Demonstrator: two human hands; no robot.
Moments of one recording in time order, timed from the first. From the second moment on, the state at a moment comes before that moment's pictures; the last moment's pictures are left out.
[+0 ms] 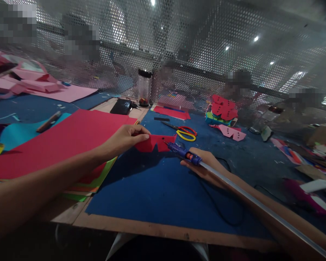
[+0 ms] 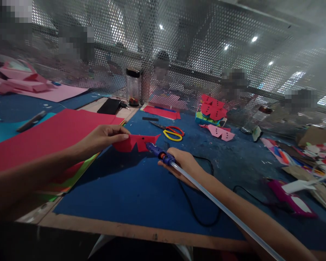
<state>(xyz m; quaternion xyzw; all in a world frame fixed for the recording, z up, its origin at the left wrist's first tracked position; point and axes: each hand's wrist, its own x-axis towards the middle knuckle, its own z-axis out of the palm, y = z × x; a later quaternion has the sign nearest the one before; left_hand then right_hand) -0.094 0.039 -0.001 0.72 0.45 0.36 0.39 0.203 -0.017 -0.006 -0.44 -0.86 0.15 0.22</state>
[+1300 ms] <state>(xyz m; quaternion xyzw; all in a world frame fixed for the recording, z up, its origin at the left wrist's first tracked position) -0.111 0.054 -0.003 0.64 0.47 0.45 0.41 0.225 0.000 -0.011 -0.53 -0.74 0.29 0.31</state>
